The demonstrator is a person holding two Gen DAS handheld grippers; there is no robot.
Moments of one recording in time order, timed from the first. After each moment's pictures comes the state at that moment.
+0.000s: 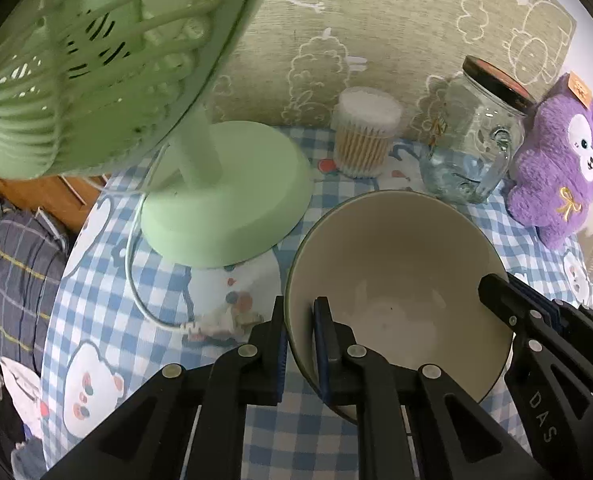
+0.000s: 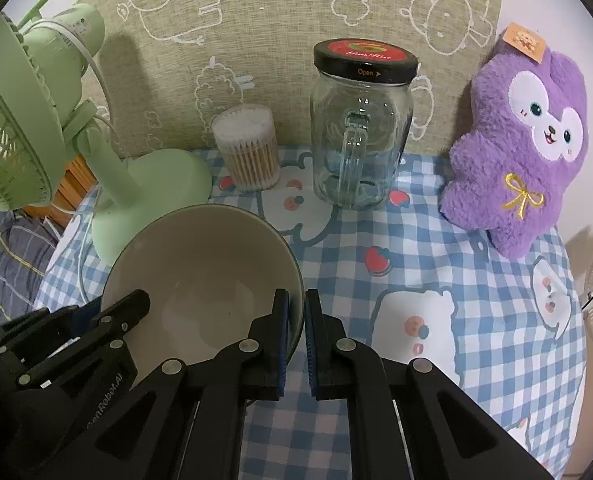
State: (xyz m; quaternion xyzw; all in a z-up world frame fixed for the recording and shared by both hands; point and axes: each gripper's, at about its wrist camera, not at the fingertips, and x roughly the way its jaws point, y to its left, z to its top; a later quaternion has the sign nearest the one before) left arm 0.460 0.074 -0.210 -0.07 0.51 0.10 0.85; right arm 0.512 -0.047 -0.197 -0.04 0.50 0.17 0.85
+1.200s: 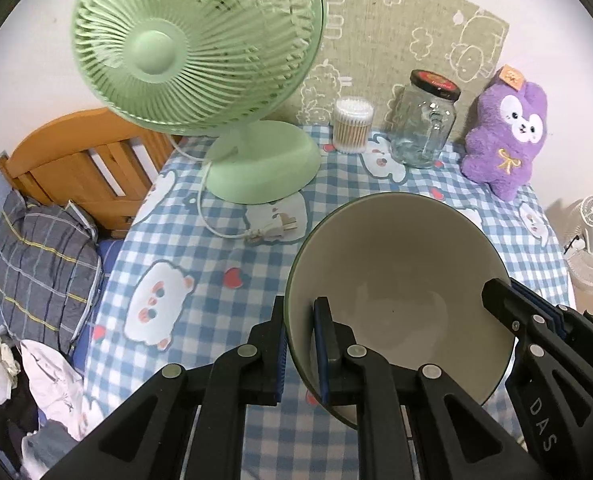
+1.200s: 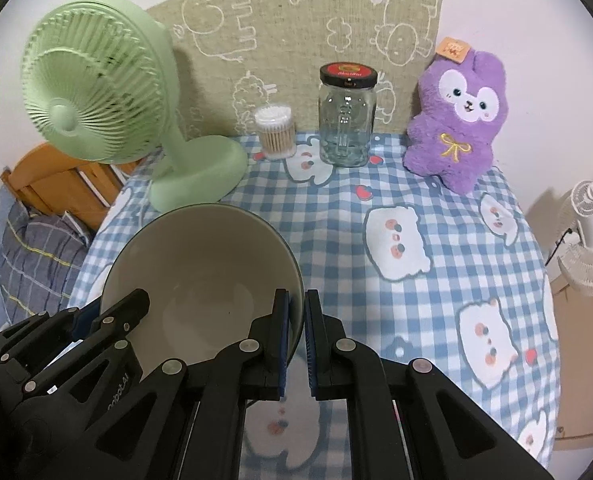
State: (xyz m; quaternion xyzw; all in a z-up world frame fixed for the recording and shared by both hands) left arm 0.329 0.064 -0.143 -0.05 0.49 0.10 0.86; right arm 0.374 -0.057 -0.126 -0.03 0.49 0.14 0.86
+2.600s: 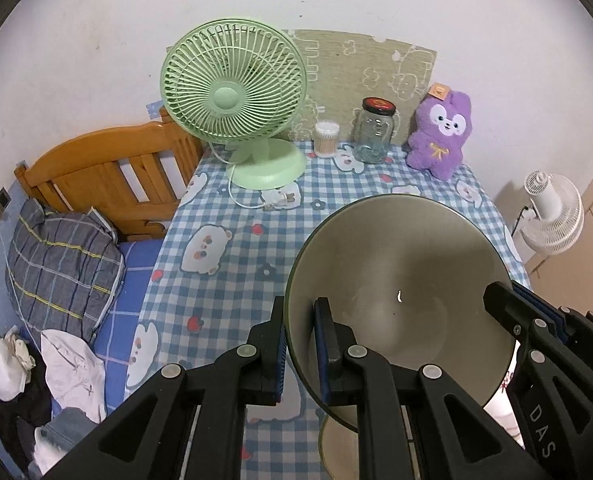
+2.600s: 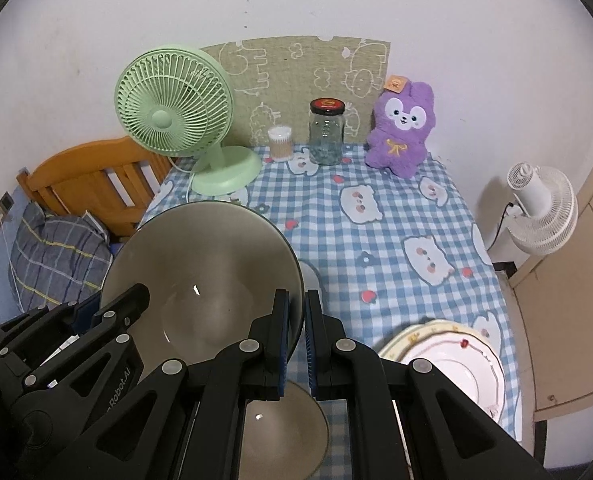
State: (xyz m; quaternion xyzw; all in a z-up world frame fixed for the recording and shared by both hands) left arm 0.169 0.049 -0.061 -0.03 0.46 0.06 0.89; right arm 0.198 -0.081 -0.033 -0.02 0.46 0.11 0.88
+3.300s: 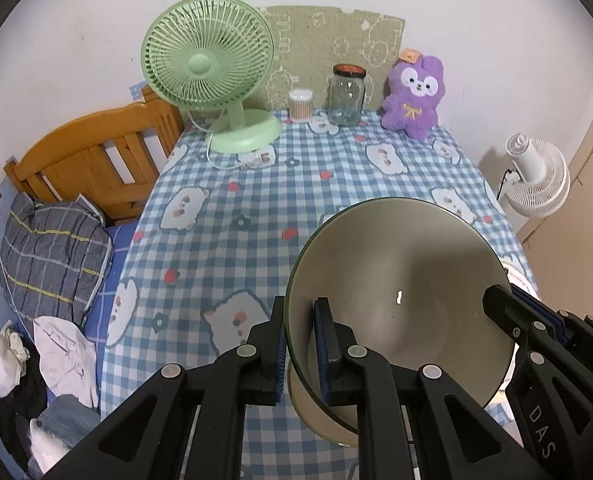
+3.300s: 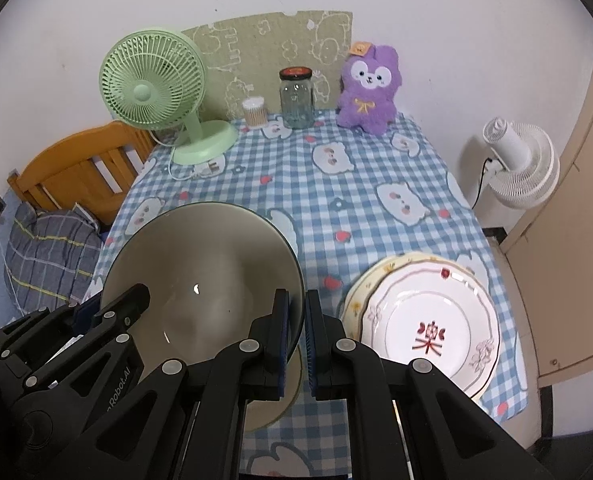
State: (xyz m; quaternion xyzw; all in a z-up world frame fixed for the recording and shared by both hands) left arm 0.125 0.018 -0.091 -0.02 0.48 0.04 0.88; right arm 0.145 -0.118 -0.065 0.00 0.48 0.08 0.87
